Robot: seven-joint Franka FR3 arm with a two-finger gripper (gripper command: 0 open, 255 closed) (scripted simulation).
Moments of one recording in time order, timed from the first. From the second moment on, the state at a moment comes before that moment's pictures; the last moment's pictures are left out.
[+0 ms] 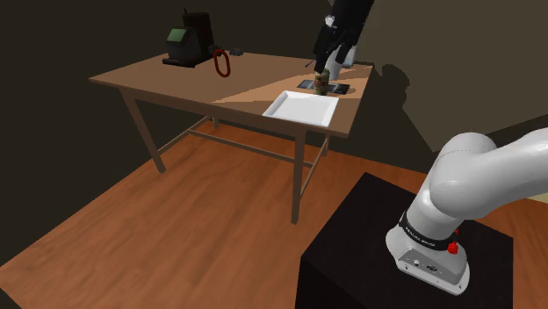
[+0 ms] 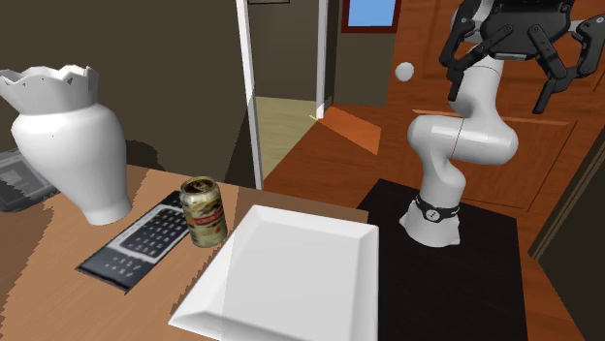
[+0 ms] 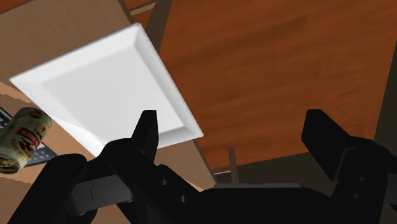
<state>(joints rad) 0.01 -0.81 0.07 -2.26 0.00 1.72 0.13</state>
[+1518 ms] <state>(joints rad) -0.07 -0.17 -0.29 -1.86 -0.03 1.78 -0.31</state>
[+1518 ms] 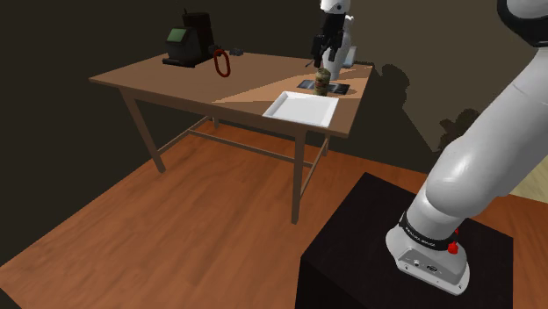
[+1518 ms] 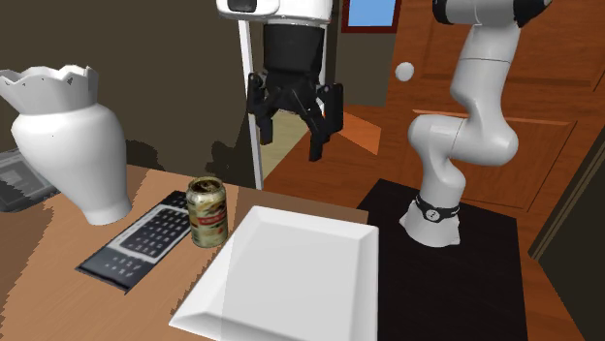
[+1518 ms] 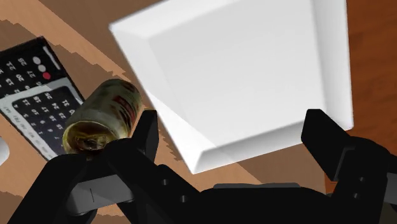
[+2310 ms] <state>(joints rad) -0.21 0.34 -0.39 -1.37 0.11 1.67 -0.55</state>
